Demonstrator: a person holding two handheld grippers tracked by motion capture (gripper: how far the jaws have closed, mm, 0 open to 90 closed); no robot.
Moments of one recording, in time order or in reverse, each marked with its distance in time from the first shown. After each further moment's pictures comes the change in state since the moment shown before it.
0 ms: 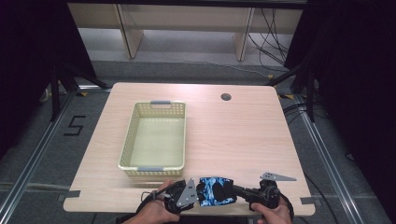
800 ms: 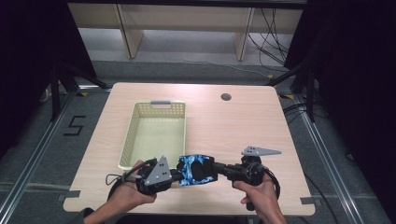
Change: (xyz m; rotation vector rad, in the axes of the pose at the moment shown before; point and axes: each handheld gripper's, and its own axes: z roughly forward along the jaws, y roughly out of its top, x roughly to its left) left arm 0.054 0.010 -0.081 -0.032 0.087 -0.043; right arm 0.070 0.084 0.022 -0.015 0.074 -0.147
